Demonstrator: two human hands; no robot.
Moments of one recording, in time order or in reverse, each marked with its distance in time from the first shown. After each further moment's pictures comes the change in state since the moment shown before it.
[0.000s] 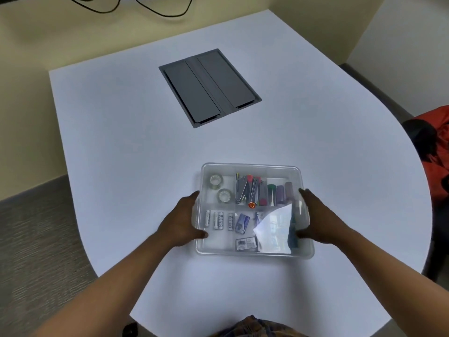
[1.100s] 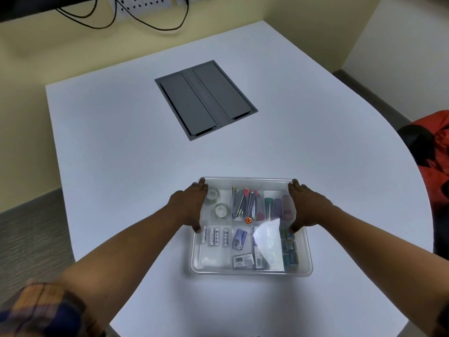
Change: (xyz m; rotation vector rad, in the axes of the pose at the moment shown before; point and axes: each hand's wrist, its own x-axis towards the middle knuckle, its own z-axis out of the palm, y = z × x) left_hand 0.077 0.047 -0.036 0.741 -0.134 0.102; right_hand 0.060 -0.033 -0.040 -0.518 -0.154 -0.012
